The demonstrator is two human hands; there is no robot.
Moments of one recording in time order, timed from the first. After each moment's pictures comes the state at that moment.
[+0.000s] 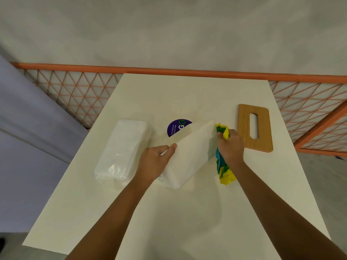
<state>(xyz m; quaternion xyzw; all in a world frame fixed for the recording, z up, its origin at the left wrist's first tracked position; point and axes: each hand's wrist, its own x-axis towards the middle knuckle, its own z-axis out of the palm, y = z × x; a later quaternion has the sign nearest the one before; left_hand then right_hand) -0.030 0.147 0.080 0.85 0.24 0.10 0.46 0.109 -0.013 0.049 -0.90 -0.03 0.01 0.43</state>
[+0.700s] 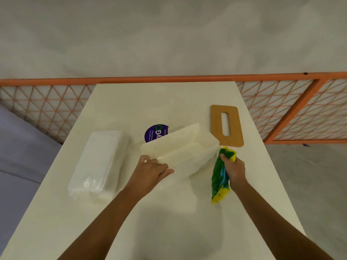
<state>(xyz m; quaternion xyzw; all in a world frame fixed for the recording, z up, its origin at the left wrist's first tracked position) -0.015 0.133 0.031 0.98 -0.10 0.19 0.00 0.083 -0.100 0.031 -0.76 0.25 0.13 0.58</state>
